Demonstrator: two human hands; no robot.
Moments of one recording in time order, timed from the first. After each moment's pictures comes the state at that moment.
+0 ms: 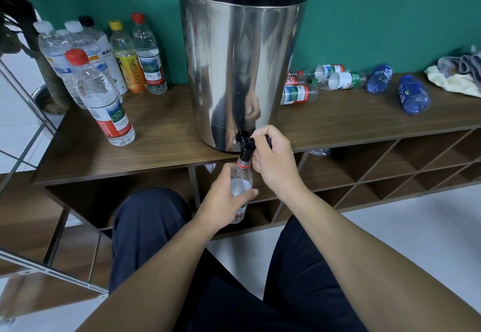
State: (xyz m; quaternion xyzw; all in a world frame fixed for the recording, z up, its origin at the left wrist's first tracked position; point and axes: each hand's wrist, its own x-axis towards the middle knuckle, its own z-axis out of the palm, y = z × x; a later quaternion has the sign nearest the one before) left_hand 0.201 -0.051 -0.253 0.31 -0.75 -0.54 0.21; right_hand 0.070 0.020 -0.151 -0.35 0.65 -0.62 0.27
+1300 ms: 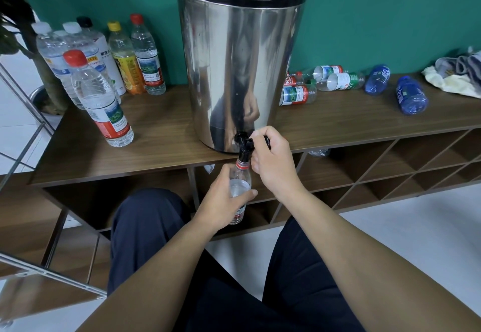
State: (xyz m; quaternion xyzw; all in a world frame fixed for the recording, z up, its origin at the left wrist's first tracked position) left_hand 0.201 -0.051 -0.250 0.32 -0.75 -0.54 0.21; right_hand 0.067 0.018 -0.156 -0.35 0.65 -0.62 0.26
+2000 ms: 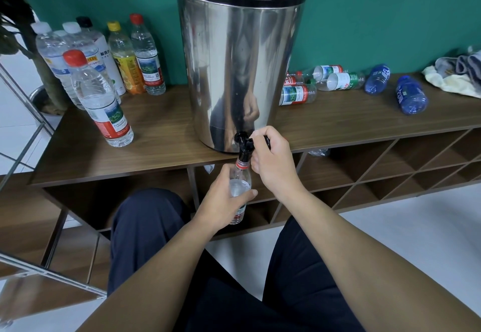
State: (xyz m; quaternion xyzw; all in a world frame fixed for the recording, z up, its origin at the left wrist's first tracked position) left_hand 0.200 -0.050 -0.251 0.31 -0.75 -0.55 0.21; right_hand 0.069 0.020 -0.154 -0.35 0.65 -0.62 0.26
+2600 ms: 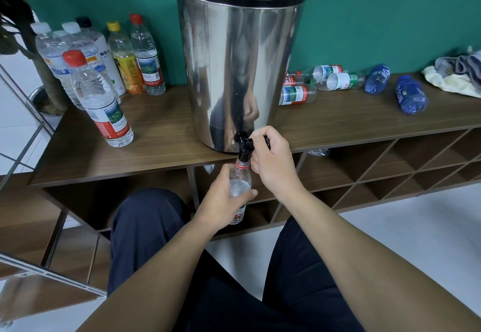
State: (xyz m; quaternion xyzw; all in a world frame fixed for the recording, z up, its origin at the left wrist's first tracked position) left_hand 0.200 -0.052 -0.253 0.31 -0.75 -0.54 0.21; right_hand 0.066 0.018 -0.157 -0.35 0.65 -0.62 0.26
